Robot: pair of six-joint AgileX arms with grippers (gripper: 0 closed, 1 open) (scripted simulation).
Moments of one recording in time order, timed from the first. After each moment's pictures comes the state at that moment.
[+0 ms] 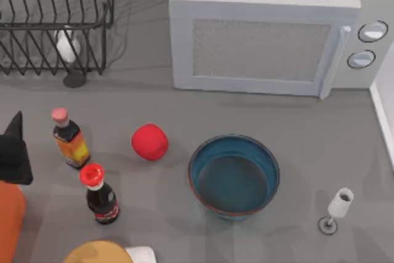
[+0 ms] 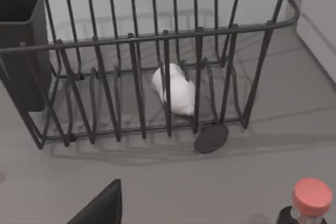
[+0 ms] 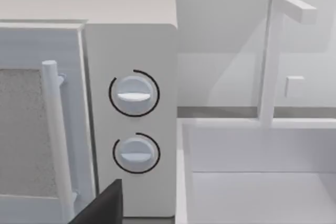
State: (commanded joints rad) left arm -0.11 0.38 0.32 -0.22 0.00 0.05; right arm 0.00 0.00 0.00 0.00 0.00 0.00
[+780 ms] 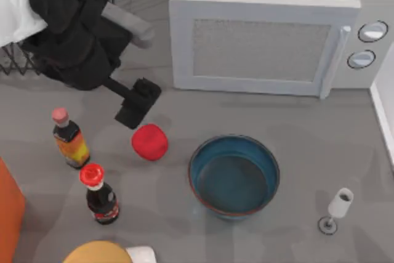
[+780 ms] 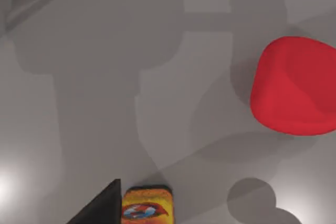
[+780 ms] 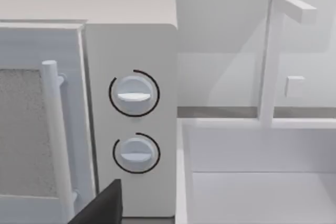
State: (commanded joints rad) left arm -0.43 1.68 1.32 -0.90 0.01 0.21; right arm 0.00 0.00 0.00 0.00 0.00 0.00
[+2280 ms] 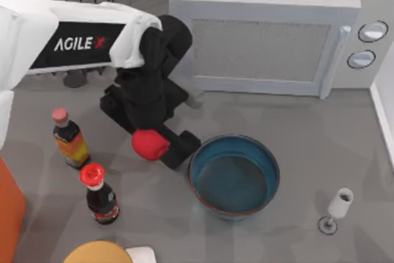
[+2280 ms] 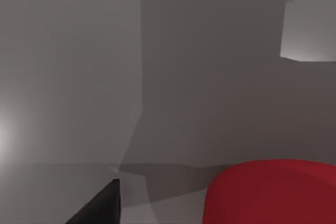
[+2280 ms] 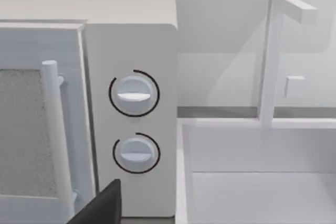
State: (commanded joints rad) left arm -0.53 2.18 1.48 -0.86 0.01 0.26; right arm 0.00 0.00 0.00 0.00 0.00 0.00
